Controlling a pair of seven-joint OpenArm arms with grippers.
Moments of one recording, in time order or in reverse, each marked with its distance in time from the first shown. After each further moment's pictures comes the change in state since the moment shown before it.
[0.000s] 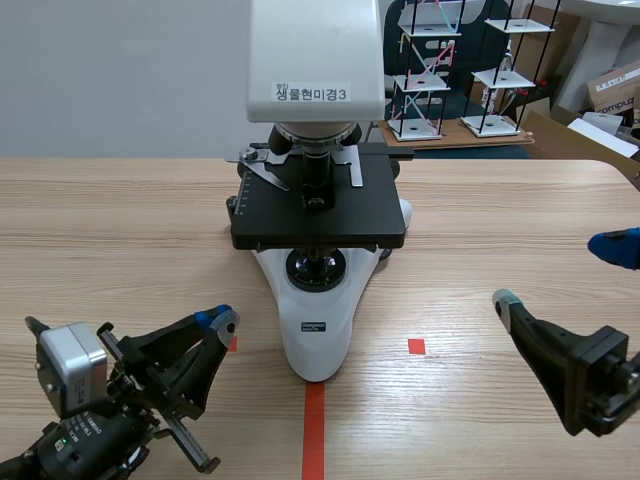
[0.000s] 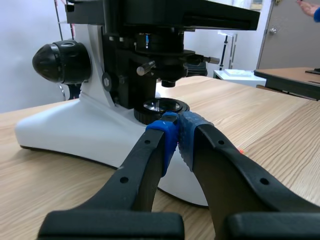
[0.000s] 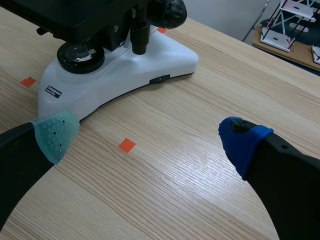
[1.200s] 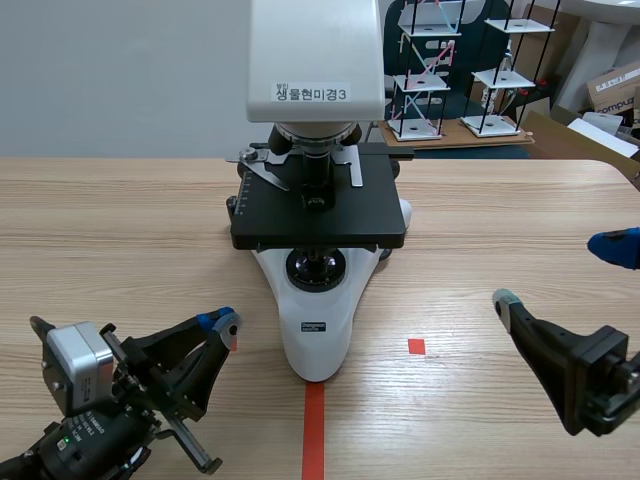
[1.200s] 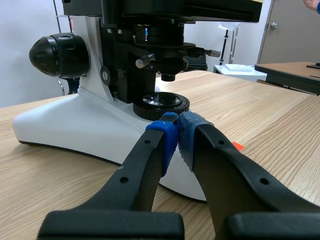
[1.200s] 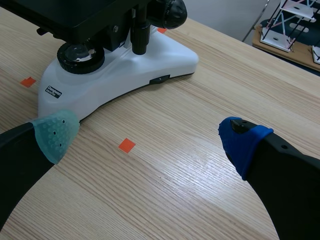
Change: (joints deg) left arm 0.0 0.0 0.0 0.0 0.0 0.0 1.4; right arm 0.0 0.0 0.0 0.0 0.0 0.0 0.0
